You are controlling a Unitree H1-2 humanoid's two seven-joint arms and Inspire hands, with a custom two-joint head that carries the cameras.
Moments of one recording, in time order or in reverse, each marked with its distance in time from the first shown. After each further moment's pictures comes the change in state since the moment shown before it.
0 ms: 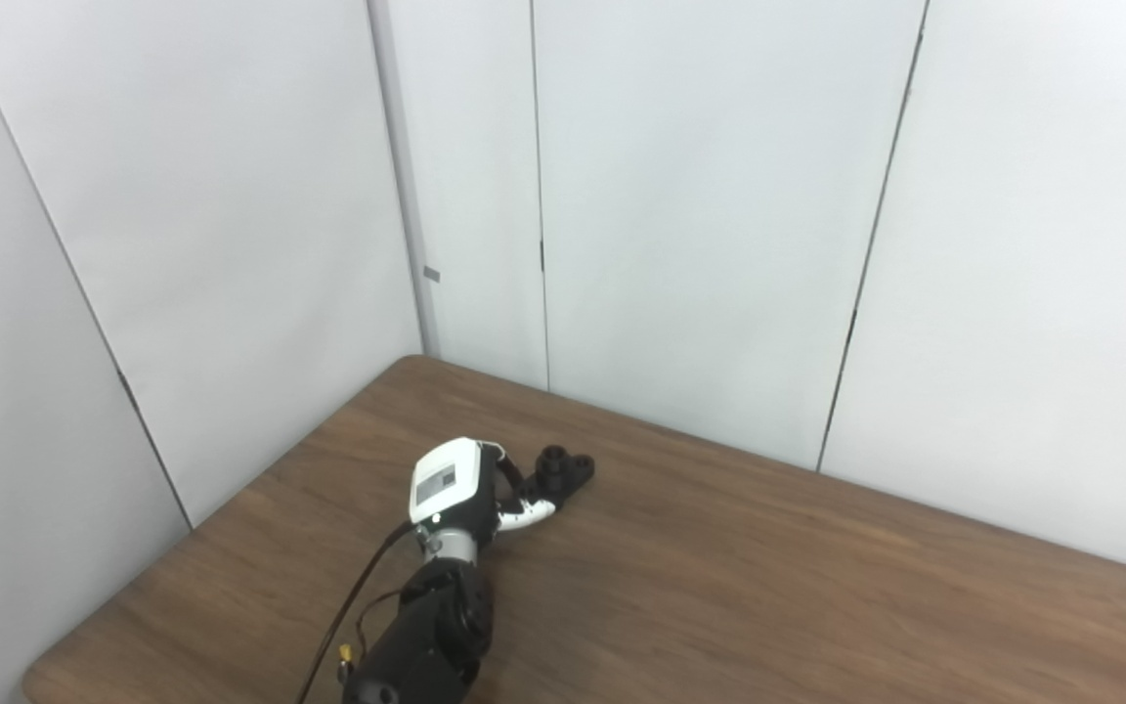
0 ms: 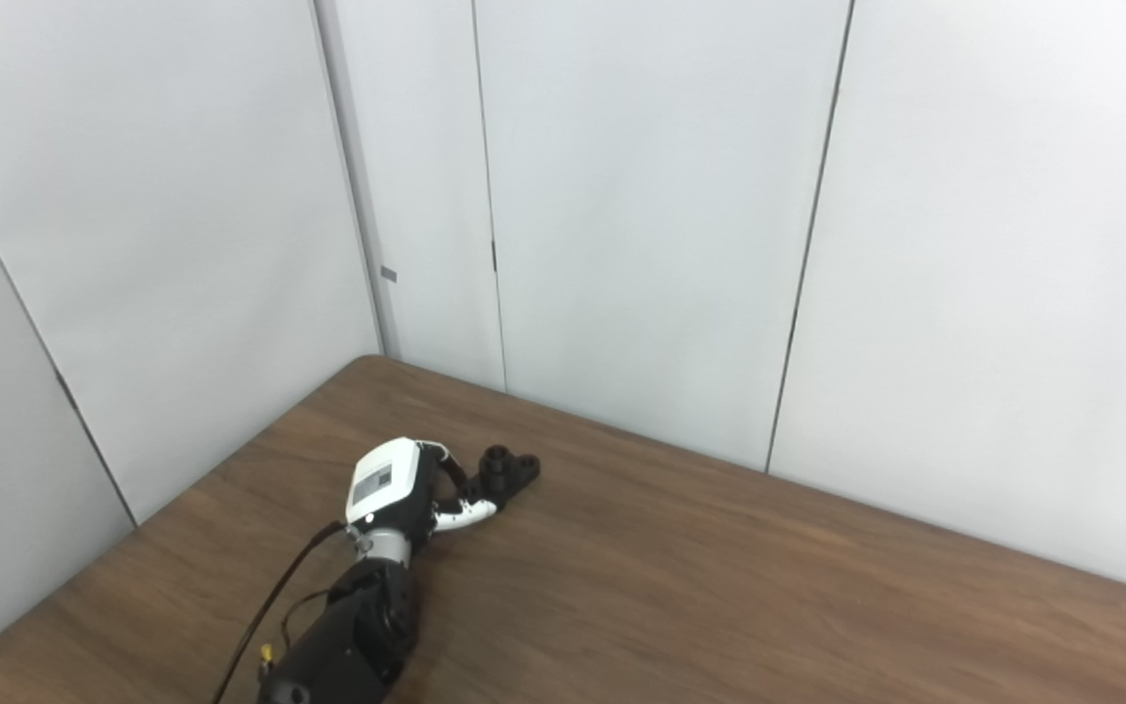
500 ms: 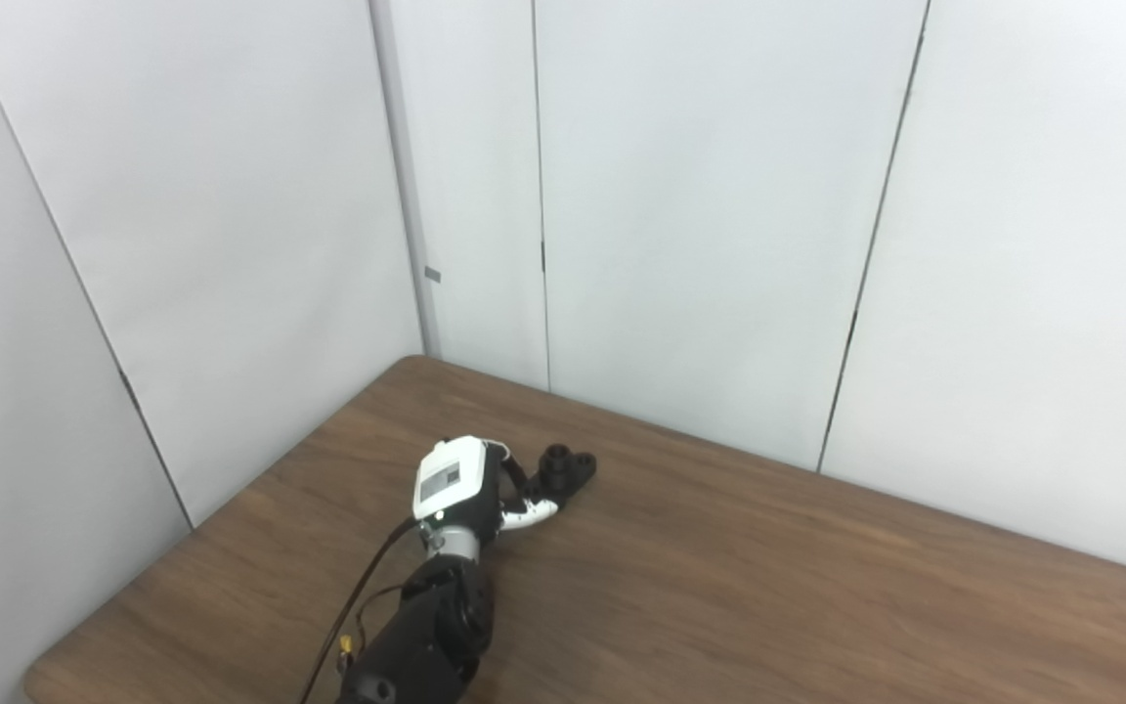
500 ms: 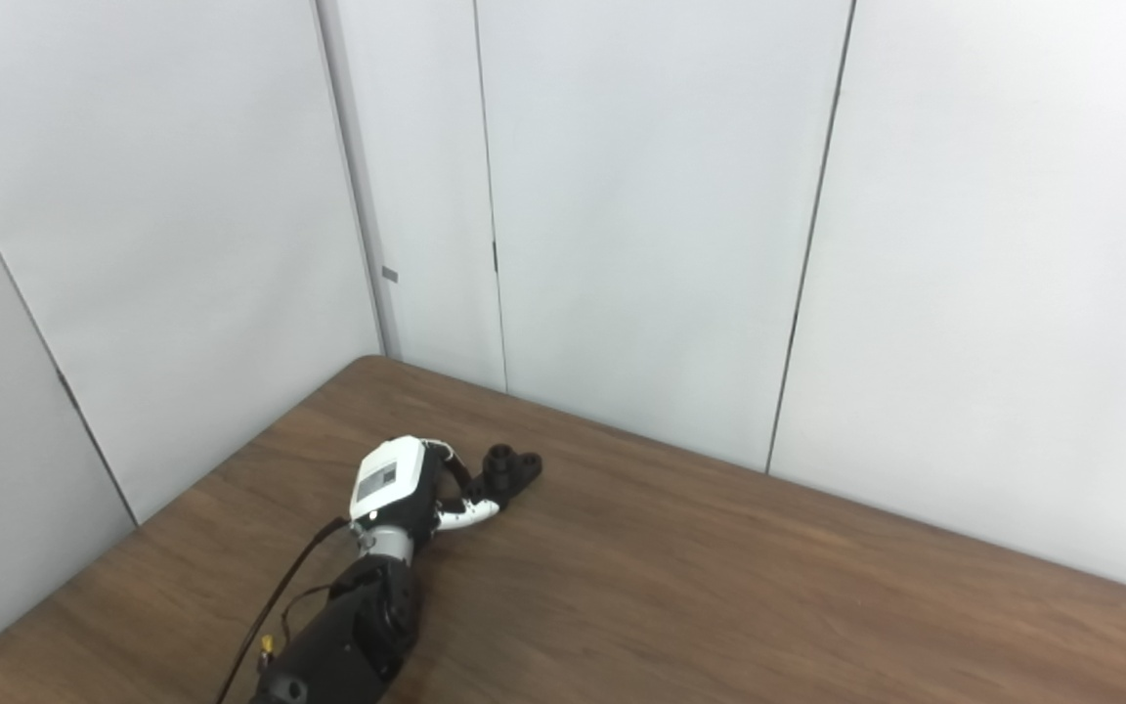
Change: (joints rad) left arm -0.003 0.024 -0.044 -0.005 -0.019 0.006 -0.003; right arm 0.001 0.002 0.006 -0.004 -0.047 -0.001 -0.002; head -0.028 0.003
